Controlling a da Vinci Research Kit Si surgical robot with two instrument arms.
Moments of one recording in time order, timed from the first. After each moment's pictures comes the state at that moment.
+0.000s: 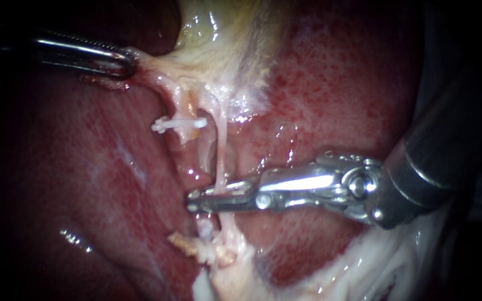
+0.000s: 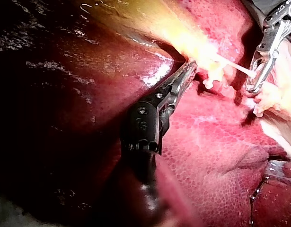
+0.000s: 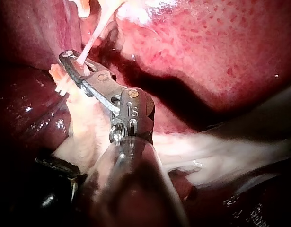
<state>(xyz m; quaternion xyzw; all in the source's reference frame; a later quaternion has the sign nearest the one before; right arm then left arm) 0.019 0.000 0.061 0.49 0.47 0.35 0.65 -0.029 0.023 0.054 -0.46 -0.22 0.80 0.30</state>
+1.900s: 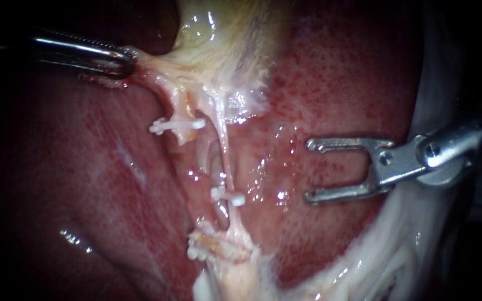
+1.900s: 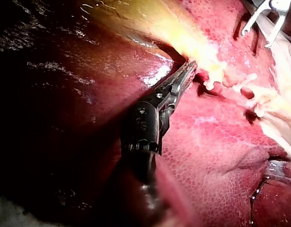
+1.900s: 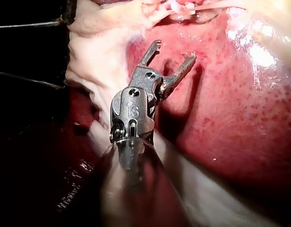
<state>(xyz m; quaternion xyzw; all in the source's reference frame) 0.005 0.003 0.058 0.14 0.50 0.07 0.85 -0.030 0.022 0.054 -0.46 -0.22 0.80 0.30</state>
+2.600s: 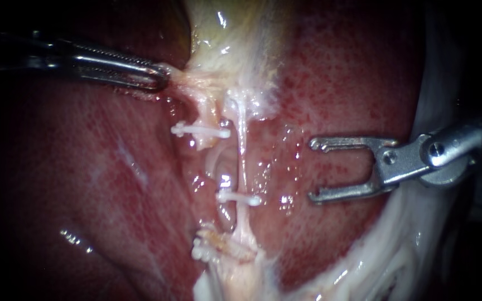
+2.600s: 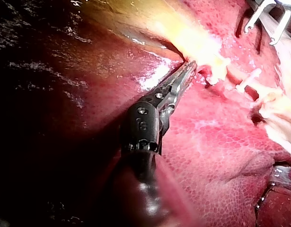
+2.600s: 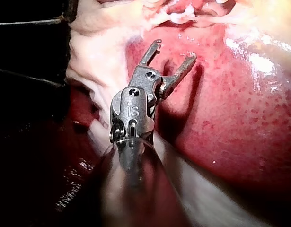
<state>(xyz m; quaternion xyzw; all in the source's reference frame) 0.005 0.002 0.058 0.14 0.51 0.08 0.84 -0.033 0.021 0.060 -0.45 -0.23 0.81 0.30</state>
